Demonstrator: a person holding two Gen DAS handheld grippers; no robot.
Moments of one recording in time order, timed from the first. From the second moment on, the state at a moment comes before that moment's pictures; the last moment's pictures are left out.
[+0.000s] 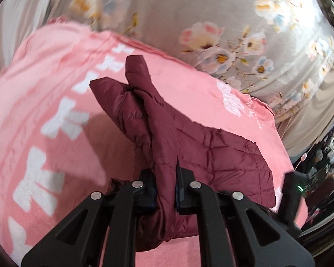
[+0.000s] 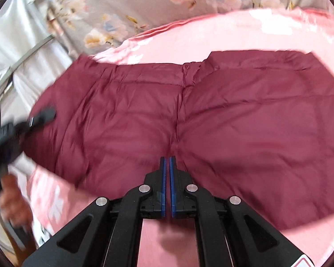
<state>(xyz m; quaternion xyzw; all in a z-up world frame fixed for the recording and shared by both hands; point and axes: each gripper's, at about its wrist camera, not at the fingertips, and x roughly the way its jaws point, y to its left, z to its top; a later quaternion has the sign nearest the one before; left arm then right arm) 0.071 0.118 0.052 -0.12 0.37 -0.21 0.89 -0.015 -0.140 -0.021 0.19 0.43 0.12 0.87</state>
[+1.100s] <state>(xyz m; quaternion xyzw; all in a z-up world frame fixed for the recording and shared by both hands) 0.045 -0.198 0.023 0.04 0.42 -0.38 0.83 -0.154 -0.271 -0.055 0.33 0.38 0.04 0.86</state>
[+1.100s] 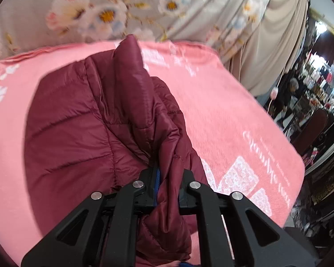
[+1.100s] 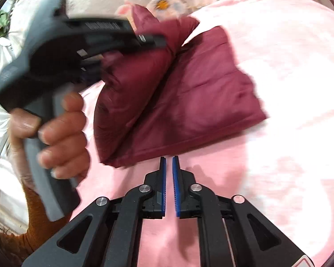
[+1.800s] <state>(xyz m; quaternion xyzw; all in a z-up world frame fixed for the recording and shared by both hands) 0.031 -0.228 -0.028 0.06 0.43 -0.37 0.82 -0.052 -0.378 0.017 0.35 0.31 0.00 0.88</state>
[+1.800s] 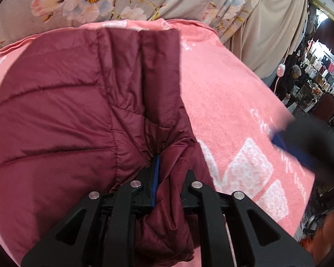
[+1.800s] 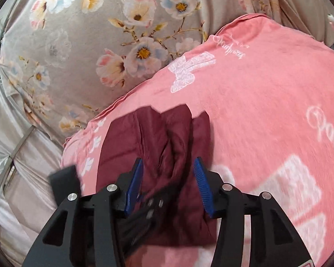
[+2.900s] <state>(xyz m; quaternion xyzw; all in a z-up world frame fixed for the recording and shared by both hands) 0.102 -0.138 0.054 -0.02 0.39 -0.28 0.88 0.025 -0.417 -0.042 0.37 0.42 -0.02 0.83</state>
